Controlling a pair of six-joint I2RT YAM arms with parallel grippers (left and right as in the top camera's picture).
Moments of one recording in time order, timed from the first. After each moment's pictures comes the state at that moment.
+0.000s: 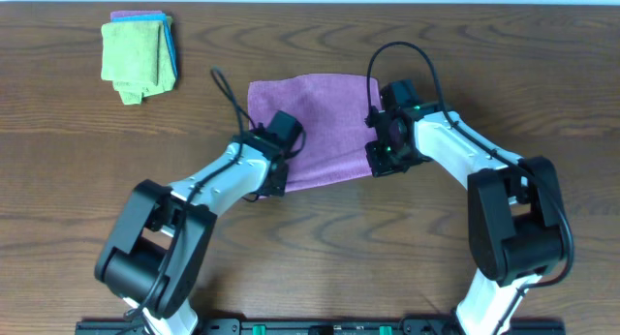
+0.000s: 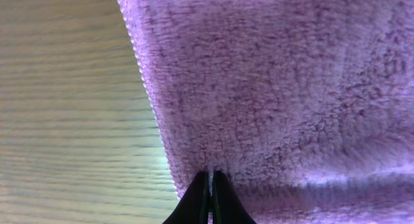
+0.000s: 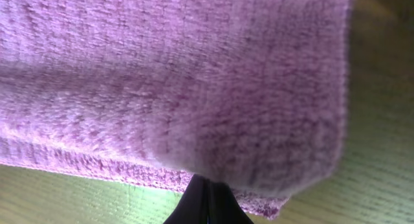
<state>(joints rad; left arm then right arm) -0.49 1.83 1.04 -0.69 -0.17 -0.36 0.29 1.95 1.21 -0.75 -0.15 0.03</state>
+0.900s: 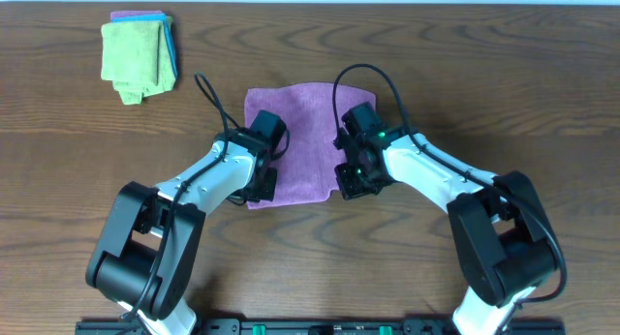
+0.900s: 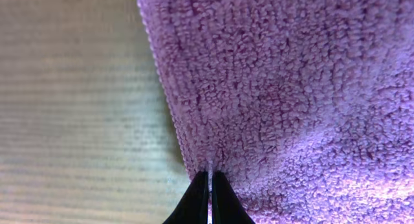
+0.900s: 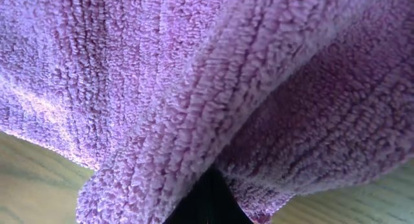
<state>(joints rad) -0.43 1.81 1.03 -0.78 -0.09 -0.32 0.48 1.90 1.11 -0.70 -0.23 0.18</state>
